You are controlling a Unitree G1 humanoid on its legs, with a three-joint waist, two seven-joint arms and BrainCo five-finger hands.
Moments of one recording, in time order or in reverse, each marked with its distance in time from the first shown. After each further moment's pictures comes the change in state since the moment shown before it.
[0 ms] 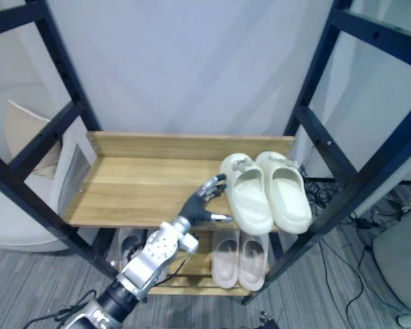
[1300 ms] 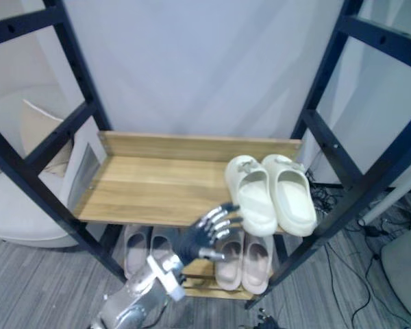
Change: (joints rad) left arm 0.402 0.159 -0.115 -0.293 -0.512 0.045 -0.317; right arm -0.009 -0.021 0.026 0.004 -0.025 -0.026 0.036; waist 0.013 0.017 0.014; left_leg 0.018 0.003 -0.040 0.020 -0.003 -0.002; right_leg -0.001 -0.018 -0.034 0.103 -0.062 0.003
